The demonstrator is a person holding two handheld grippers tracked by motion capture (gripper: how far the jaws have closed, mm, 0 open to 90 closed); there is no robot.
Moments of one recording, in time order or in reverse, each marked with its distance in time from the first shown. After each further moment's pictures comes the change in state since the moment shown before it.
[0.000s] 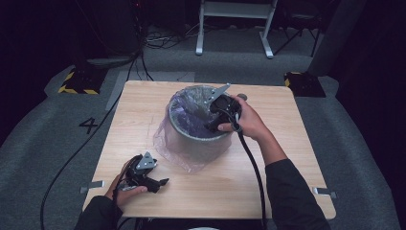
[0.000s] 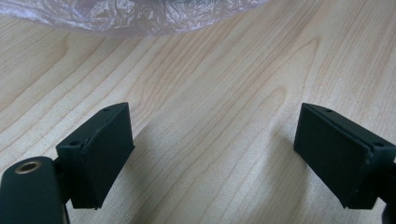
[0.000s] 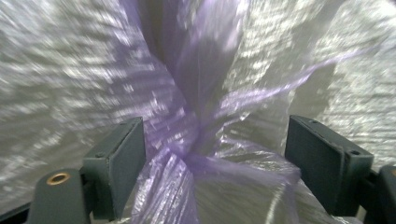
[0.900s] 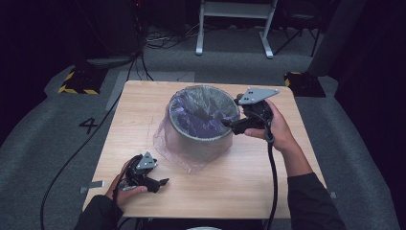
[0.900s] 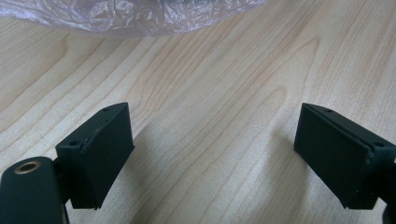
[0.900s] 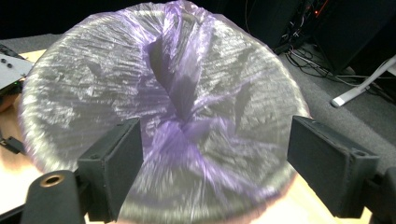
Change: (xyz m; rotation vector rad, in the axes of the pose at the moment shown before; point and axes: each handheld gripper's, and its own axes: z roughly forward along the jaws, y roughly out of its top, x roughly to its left) left arm 0.000 0.000 0.001 -0.001 -0.003 0.003; right arm 0.001 -0.048 -0.080 -0.315 -0.060 0.087
